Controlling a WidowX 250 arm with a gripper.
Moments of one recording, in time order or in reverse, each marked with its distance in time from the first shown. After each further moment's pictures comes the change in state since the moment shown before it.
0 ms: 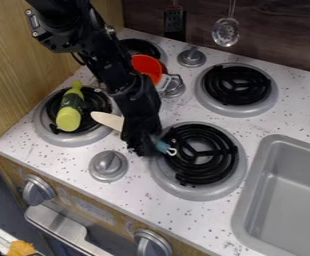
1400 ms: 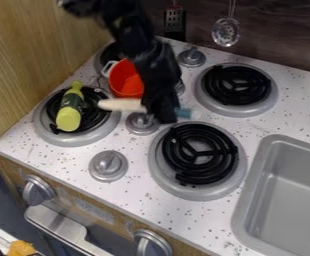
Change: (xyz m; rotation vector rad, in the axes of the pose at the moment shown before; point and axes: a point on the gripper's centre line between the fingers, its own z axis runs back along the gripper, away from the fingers) arm 0.037 0.032 0.023 -0.111 -0.057 -0.052
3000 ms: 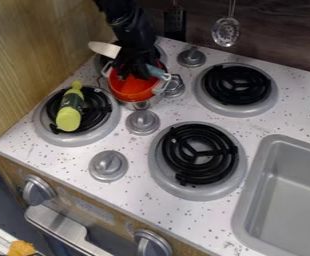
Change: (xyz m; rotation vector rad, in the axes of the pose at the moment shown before) arm -0.055 0.067 0.034 0.226 0.152 -0.303
